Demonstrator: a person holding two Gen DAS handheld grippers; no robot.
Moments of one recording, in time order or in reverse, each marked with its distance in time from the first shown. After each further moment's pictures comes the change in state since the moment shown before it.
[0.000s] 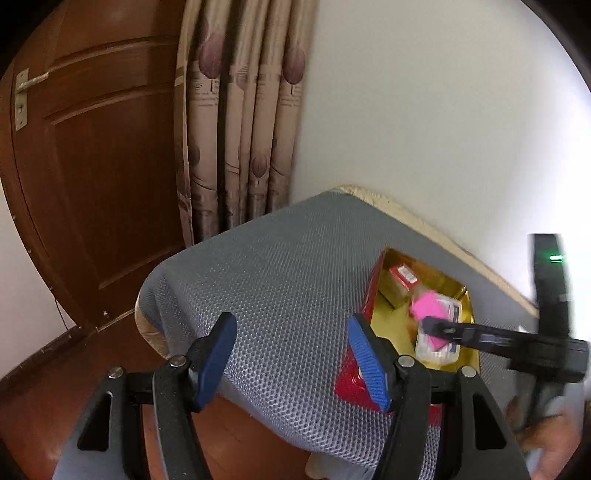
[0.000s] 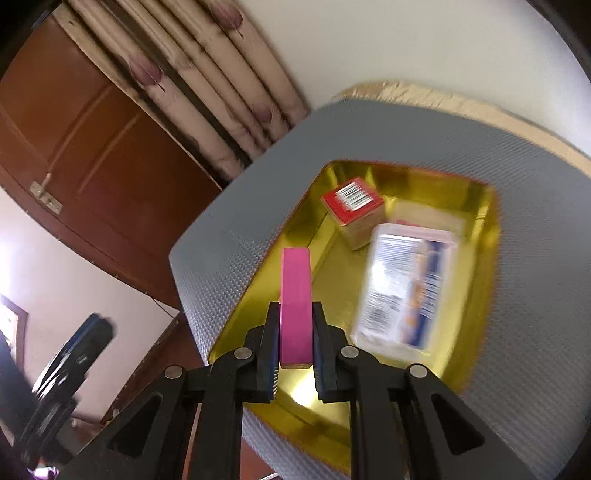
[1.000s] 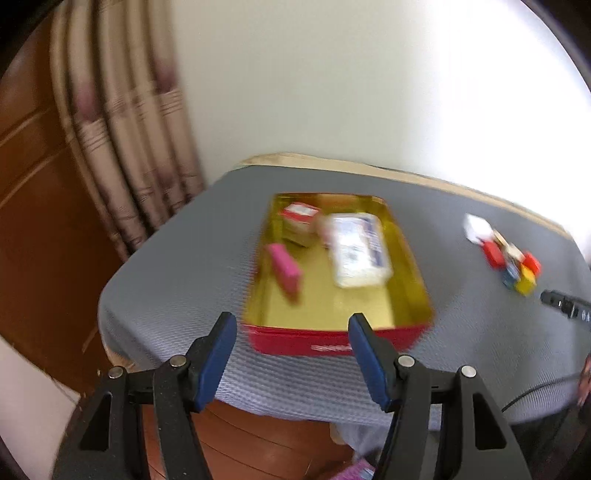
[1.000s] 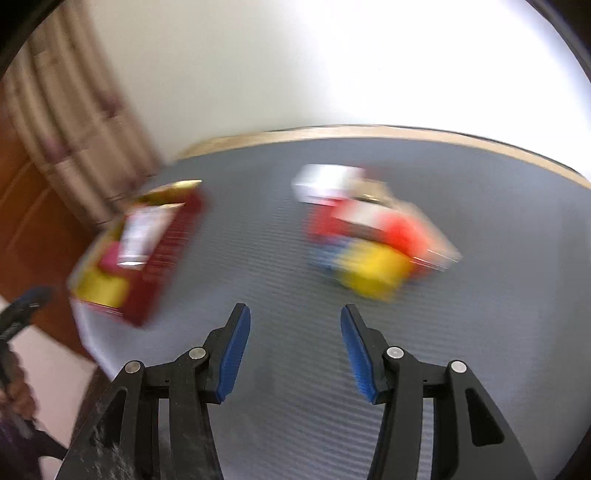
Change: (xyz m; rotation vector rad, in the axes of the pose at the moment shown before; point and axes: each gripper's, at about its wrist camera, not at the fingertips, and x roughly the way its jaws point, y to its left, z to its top) left arm -0.003 -0.115 -0.062 0.465 0.082 -0.156; right arm -0.202 -0.176 -0.188 0.250 -0.293 -0.434
